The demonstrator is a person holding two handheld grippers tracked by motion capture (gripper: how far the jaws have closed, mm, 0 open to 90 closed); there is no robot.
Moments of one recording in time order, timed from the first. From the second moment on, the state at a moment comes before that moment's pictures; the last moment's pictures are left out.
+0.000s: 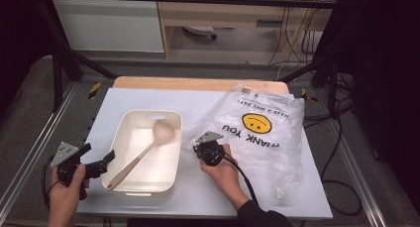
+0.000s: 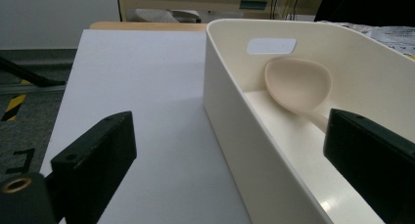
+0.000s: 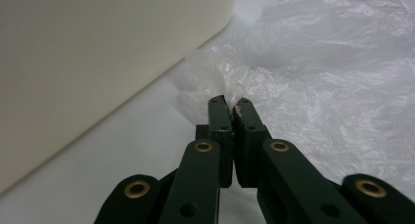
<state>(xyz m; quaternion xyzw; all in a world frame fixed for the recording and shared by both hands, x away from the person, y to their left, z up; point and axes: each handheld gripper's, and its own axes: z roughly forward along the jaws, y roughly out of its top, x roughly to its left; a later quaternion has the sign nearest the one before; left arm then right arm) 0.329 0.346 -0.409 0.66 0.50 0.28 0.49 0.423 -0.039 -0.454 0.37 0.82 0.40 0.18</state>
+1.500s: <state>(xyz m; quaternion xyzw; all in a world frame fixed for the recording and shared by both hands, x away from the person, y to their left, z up) 0.327 0.349 -0.407 0.65 0.50 0.28 0.49 0.401 -0.157 -0.366 0.39 0.78 0.46 0.19</state>
